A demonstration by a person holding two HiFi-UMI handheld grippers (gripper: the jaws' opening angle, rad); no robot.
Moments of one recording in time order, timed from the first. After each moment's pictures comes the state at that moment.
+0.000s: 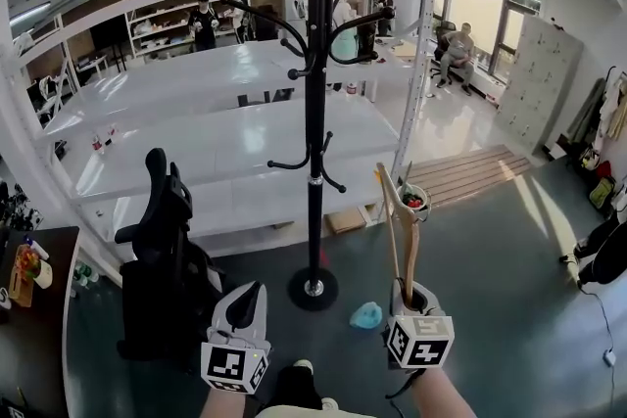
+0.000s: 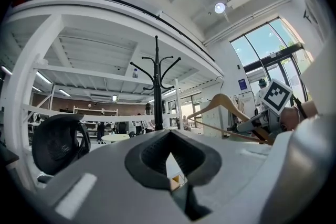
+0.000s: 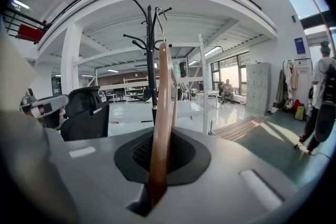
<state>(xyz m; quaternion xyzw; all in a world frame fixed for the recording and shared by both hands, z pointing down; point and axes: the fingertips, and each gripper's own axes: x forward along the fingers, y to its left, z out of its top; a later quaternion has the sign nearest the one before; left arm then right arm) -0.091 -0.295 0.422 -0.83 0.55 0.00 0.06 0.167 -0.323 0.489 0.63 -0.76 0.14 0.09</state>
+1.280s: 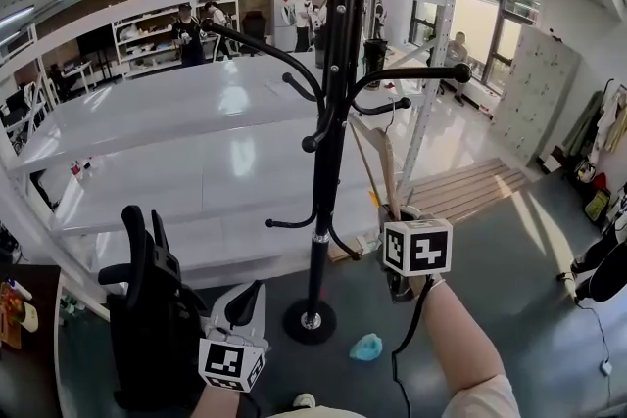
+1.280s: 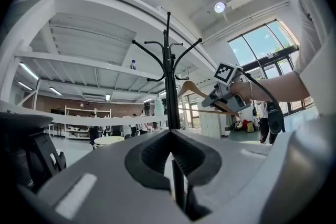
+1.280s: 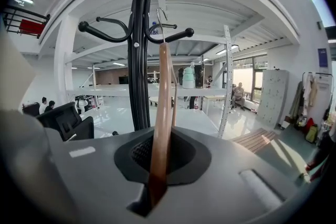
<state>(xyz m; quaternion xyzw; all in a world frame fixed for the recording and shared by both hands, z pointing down) -0.119 -0.492 0.420 -0.85 0.52 0.00 0.07 0.113 -0.624 0.388 0.59 -0.78 0.13 0.15</state>
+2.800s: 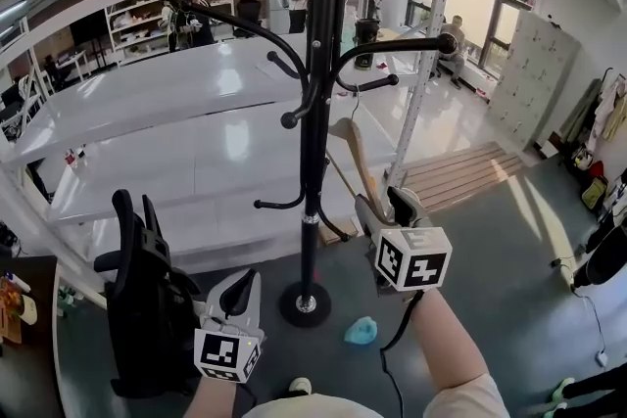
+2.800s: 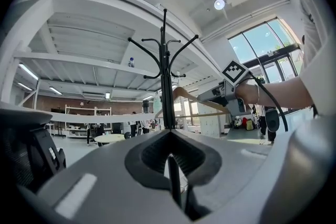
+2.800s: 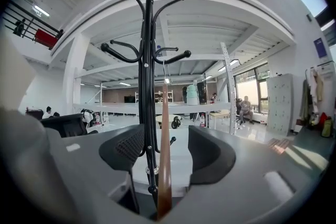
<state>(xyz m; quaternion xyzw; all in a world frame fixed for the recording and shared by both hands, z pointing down) -0.105 -0.485 0.427 -0.85 0.52 -0.01 0.06 0.109 -0.602 0.373 0.58 -0.81 0.06 0.04</state>
